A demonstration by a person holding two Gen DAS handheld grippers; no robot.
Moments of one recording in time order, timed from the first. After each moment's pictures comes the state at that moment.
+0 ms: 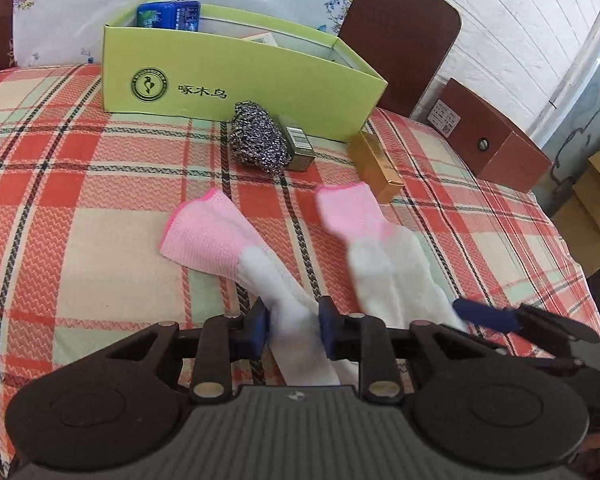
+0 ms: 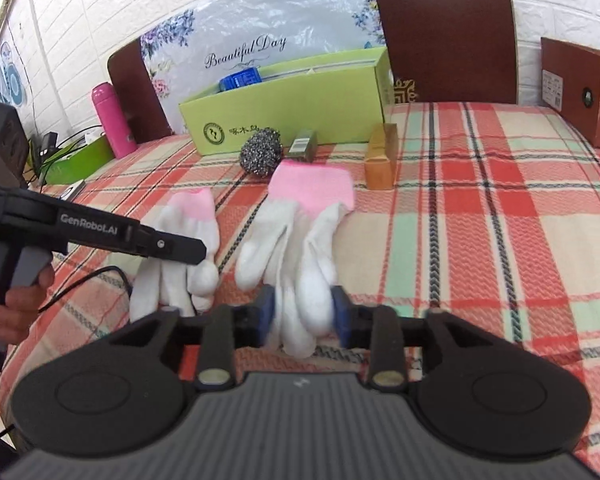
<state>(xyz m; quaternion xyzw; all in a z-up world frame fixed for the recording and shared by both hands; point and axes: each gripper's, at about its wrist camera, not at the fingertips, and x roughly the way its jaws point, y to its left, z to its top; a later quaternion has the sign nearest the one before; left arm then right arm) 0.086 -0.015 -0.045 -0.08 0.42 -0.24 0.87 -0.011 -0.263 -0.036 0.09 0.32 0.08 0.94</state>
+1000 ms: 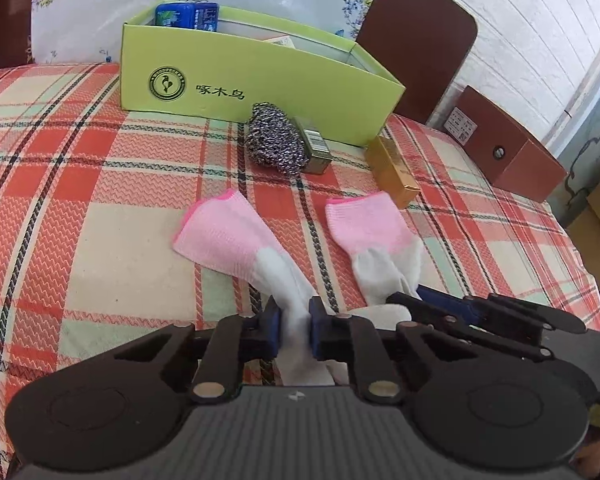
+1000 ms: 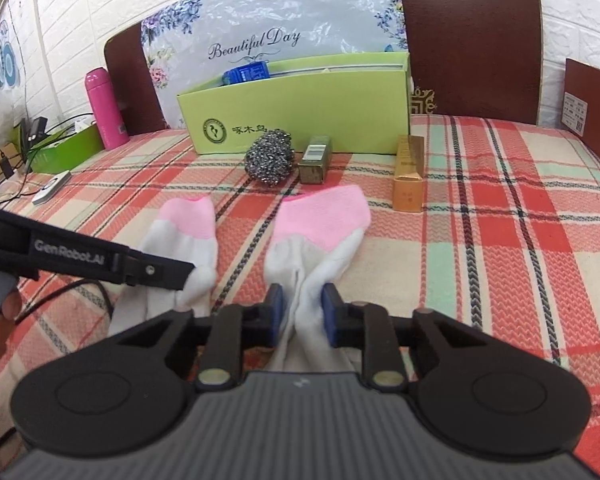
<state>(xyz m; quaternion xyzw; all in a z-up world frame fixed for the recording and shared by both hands) 0.085 -0.016 -0.048 -0.08 0.42 -0.22 0.88 0.030 -0.232 -0.050 0.06 0.33 0.07 0.94</state>
